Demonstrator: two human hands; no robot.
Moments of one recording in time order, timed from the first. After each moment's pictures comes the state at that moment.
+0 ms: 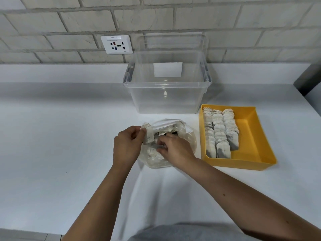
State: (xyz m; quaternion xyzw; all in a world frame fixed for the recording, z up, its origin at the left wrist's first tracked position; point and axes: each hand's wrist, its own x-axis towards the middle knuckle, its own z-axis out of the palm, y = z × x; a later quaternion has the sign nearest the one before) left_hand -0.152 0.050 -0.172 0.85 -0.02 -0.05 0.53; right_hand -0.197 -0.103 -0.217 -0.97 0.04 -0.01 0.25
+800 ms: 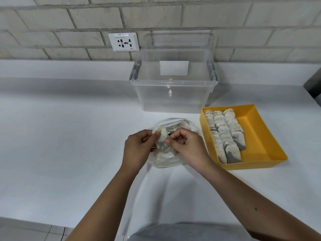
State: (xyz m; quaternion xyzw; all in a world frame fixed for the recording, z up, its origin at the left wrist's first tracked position) left_hand -0.170 0.047 -0.175 0.76 -0.02 -0.14 0.64; right_hand -0.218 -0.112 -0.199 -0.78 0.15 -0.11 0.60
